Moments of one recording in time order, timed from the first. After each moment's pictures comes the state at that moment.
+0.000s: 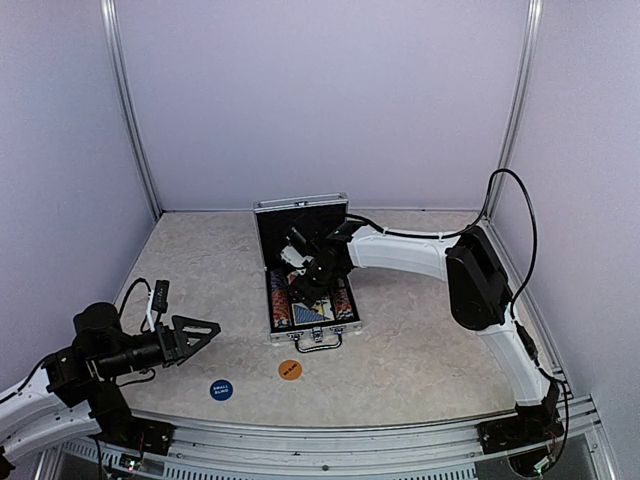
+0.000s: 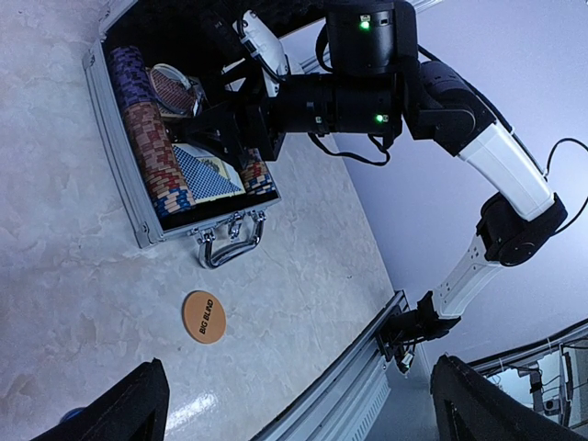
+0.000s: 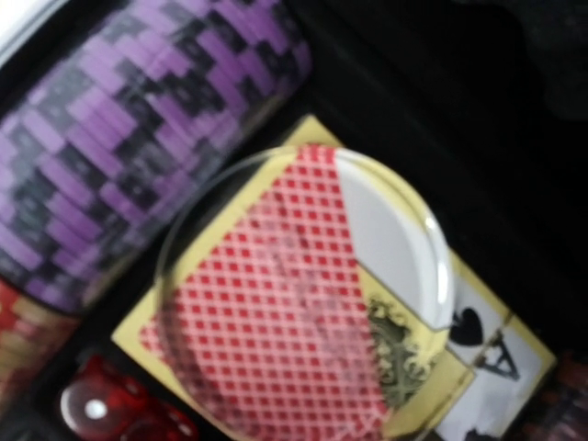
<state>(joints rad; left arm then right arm) -0.79 0.28 0.22 -0.18 0.17 -0.94 0.91 2.41 2.07 -0.71 0.20 -0.10</state>
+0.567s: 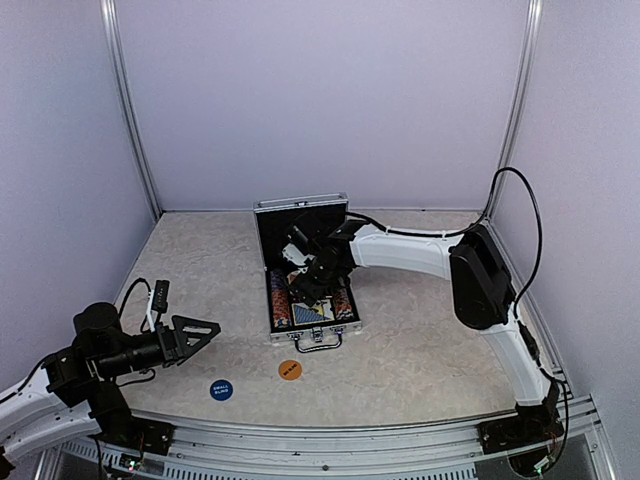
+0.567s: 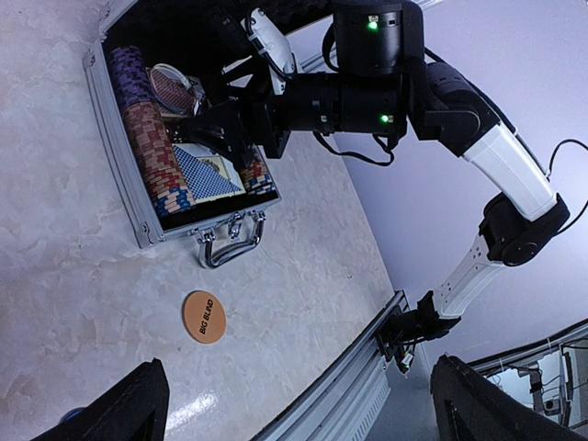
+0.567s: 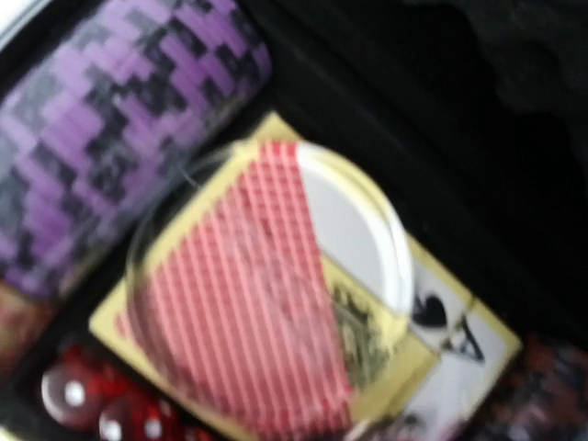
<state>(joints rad) -0.79 0.28 0.22 -0.18 0.17 -0.94 0.90 2.40 2.06 -0.70 0.22 -0.10</state>
